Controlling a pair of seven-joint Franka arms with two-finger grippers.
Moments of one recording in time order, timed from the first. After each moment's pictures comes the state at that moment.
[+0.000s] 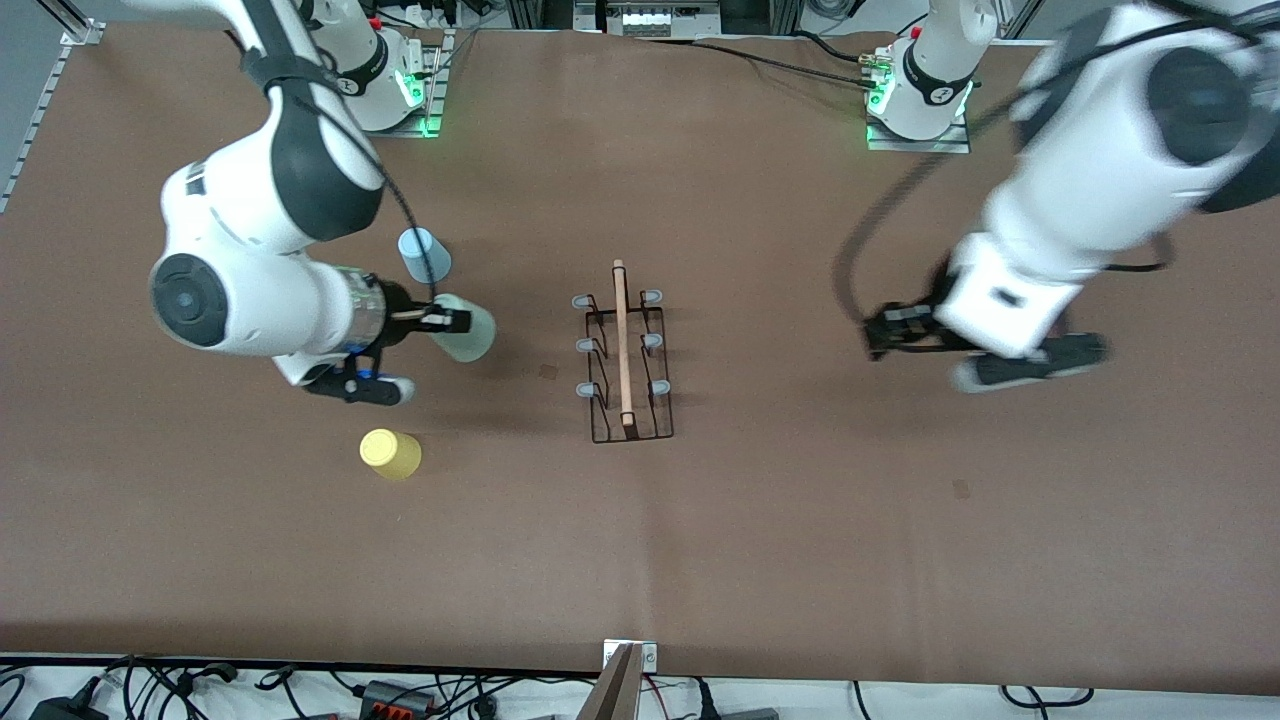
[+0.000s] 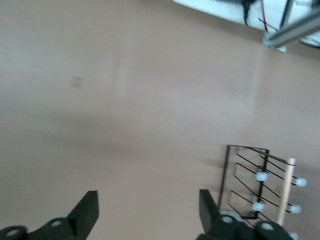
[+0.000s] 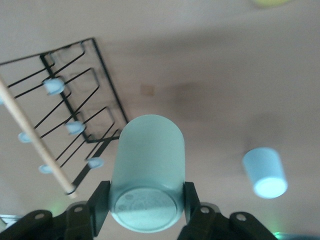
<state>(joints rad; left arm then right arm) 0.05 0.32 -0.36 -1.29 0.01 1.67 -0.52 0.36 0.45 0.01 -1.41 0.34 1.62 0.49</state>
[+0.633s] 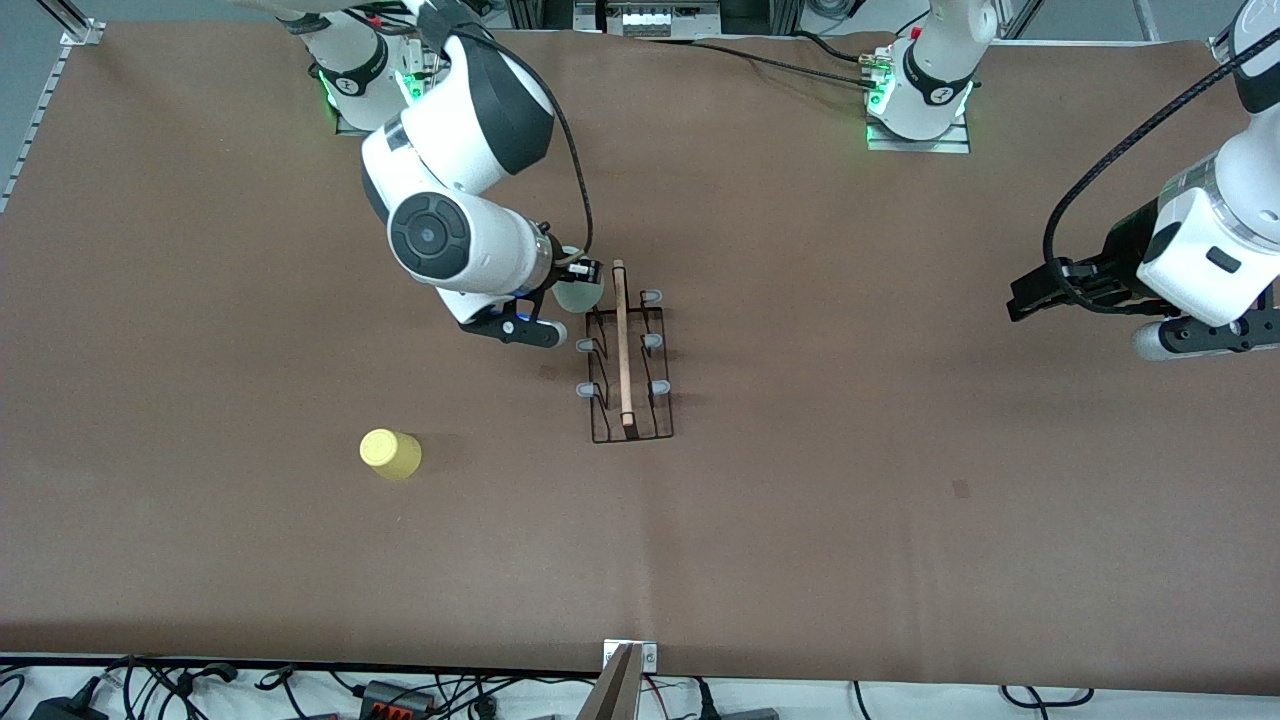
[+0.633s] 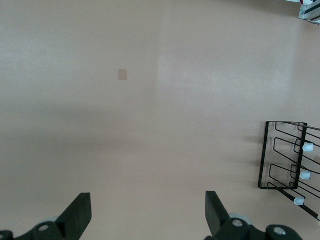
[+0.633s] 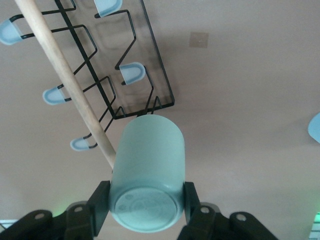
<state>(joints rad) 0.17 0.25 -0.36 -1.29 0.01 1.51 -0.33 0.58 0.51 0.01 -1.42 0.35 1.71 0.71</state>
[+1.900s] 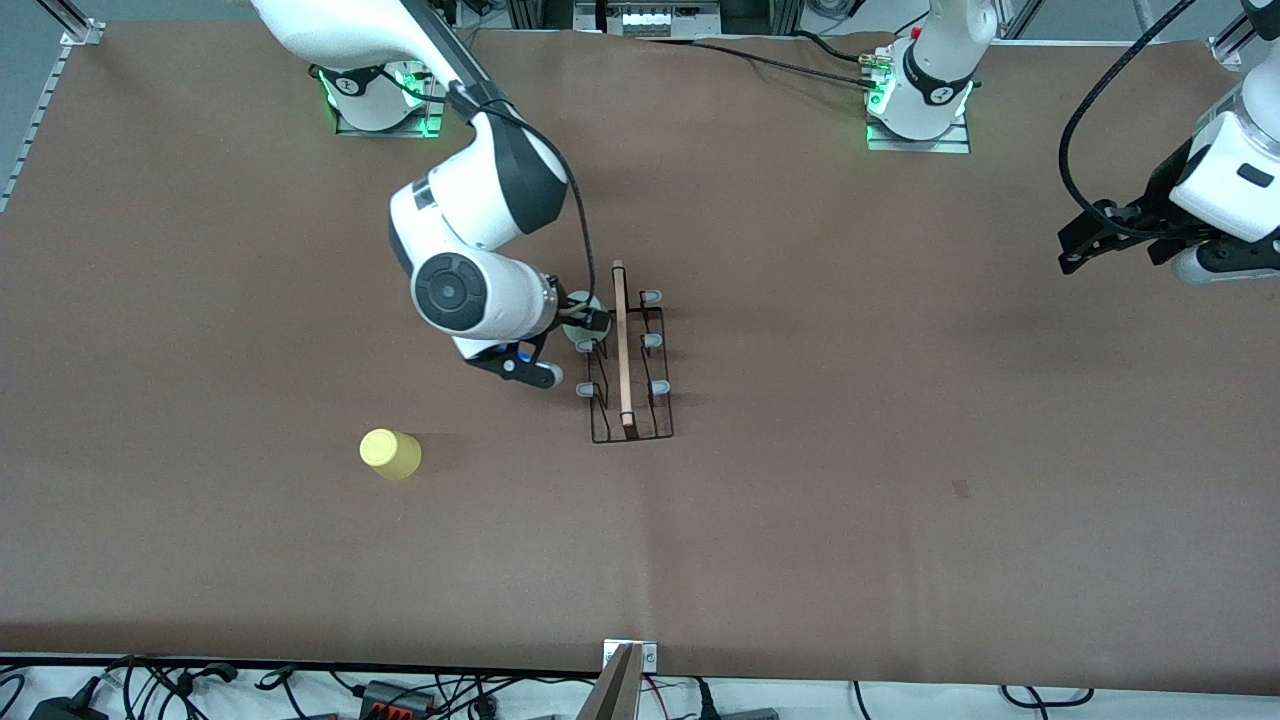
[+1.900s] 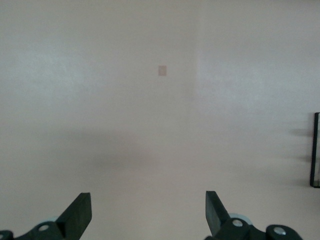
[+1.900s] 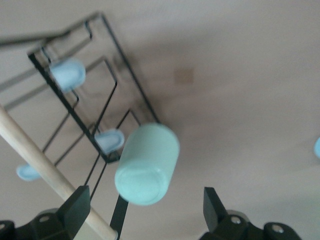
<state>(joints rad) 0.12 -0.04 -0.19 -1.67 0.04 1.66 -0.19 0.58 0.58 -0.06 -1.40 0.33 1.79 0.78</state>
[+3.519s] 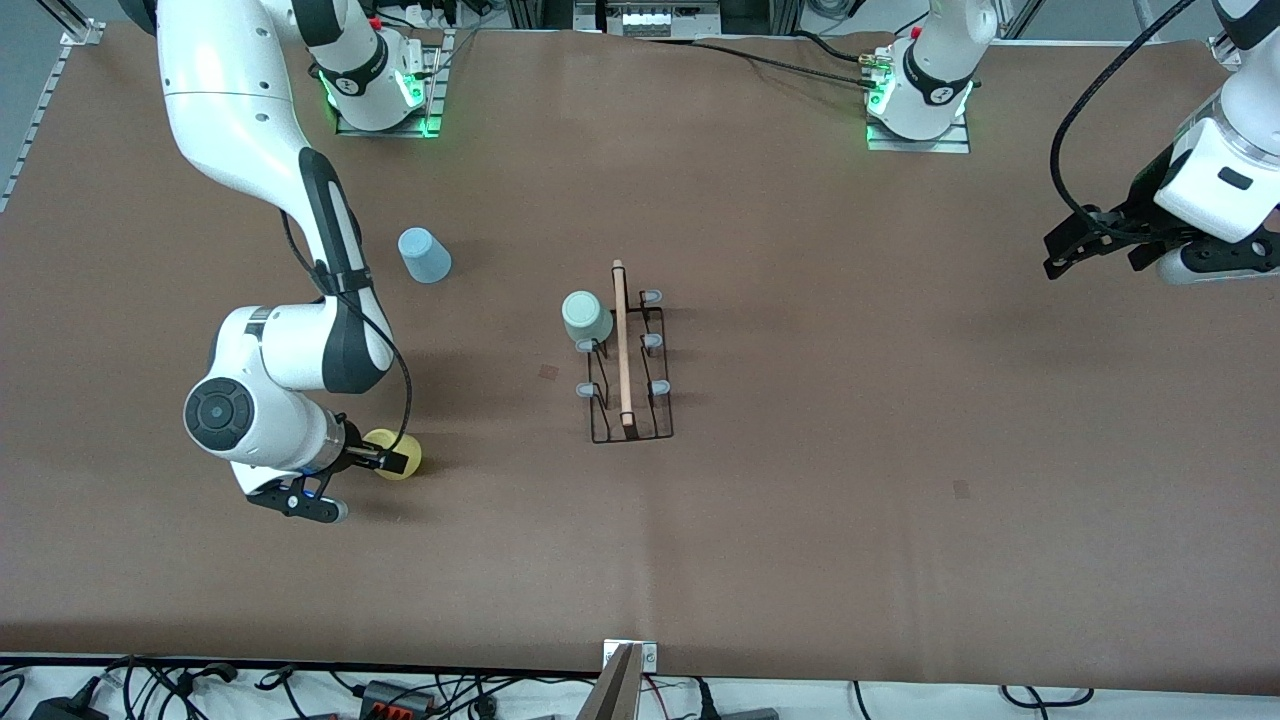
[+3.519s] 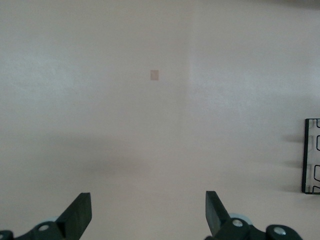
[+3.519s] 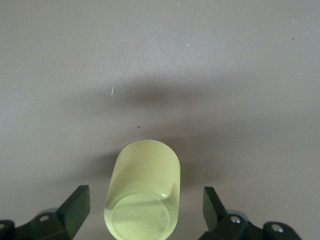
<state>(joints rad) 0.11 -0.06 -0.18 -1.73 0.00 1.74 -0.19 0.41 0.81 -0.32 -1.37 0.27 2.09 0.27</state>
